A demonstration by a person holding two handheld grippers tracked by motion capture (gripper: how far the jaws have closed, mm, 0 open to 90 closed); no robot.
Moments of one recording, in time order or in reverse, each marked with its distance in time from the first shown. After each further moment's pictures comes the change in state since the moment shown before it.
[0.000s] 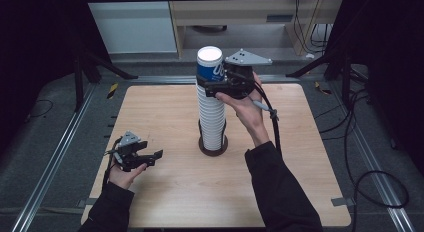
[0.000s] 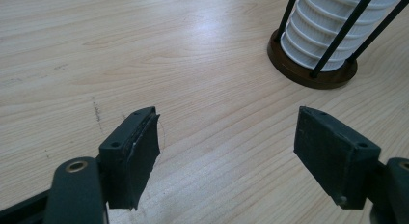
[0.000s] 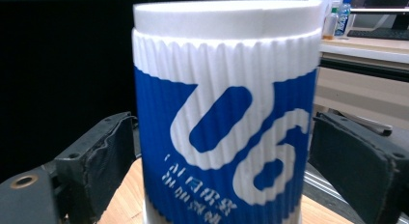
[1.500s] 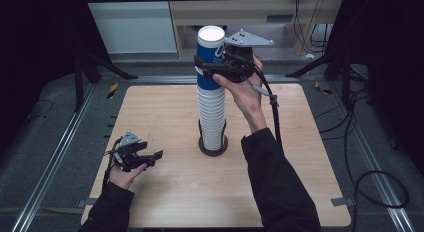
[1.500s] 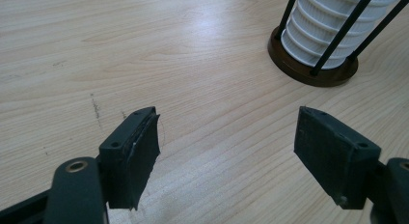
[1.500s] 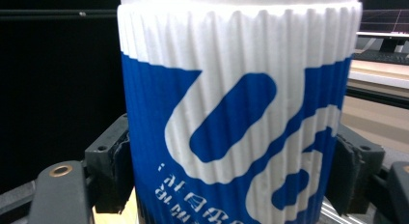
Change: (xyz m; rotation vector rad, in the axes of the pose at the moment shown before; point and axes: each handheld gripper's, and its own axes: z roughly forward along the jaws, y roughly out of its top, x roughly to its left) left arm 0.000 -0.001 0.001 0.006 -0.001 -0.006; right arm 0.000 0.041 -0.001 -0.058 -0.008 -0.016
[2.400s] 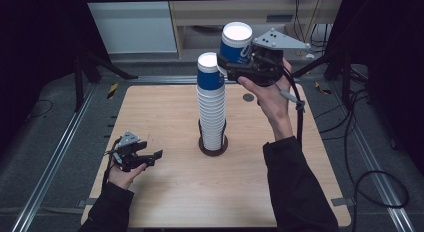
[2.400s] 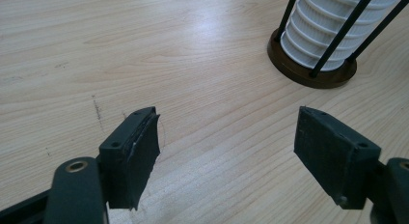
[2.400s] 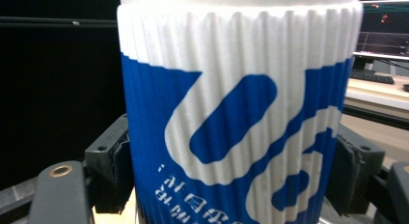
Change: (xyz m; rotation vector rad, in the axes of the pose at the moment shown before) left arm -0.001 0.001 -0.002 -0.006 0.001 0.002; right arm -0.015 0.008 -0.062 -0.040 -0.053 -0.040
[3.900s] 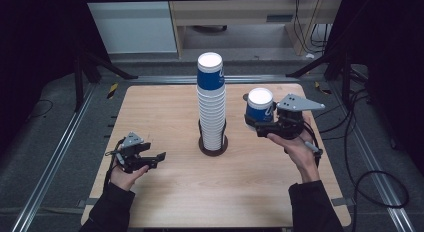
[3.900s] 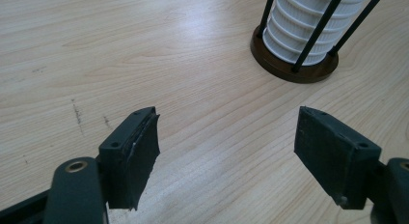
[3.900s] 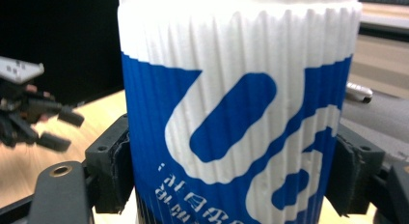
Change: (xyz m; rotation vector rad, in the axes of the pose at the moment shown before) left arm -0.010 0.003 0.000 0.015 -0.039 0.033; right arm -0.024 -0.134 -0.059 0.211 0.067 0.009
